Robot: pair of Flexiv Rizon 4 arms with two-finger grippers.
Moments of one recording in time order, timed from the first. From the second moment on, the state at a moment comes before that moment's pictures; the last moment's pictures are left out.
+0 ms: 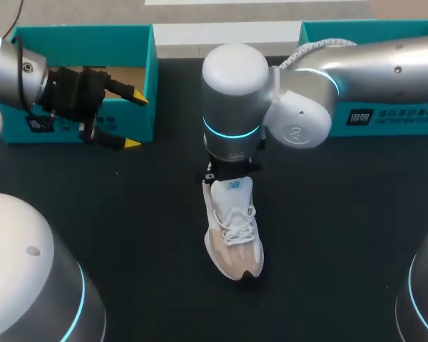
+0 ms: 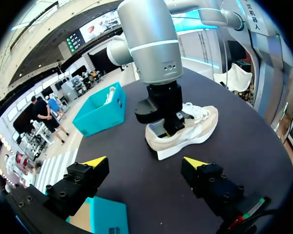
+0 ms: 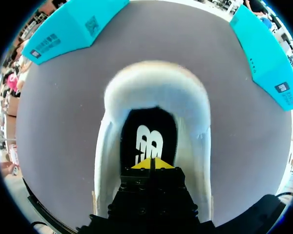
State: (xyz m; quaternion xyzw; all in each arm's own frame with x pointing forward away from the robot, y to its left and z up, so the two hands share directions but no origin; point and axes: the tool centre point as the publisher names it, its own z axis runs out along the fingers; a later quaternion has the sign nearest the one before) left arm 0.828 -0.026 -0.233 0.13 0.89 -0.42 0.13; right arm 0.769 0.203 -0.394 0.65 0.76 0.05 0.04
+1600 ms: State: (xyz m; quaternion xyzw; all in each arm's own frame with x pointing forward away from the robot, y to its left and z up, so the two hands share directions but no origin) left arm 0.828 -0.026 -0.233 0.13 0.89 -0.42 0.13; right arm 0.807 0.209 -0.400 0.64 0.75 0.06 0.17
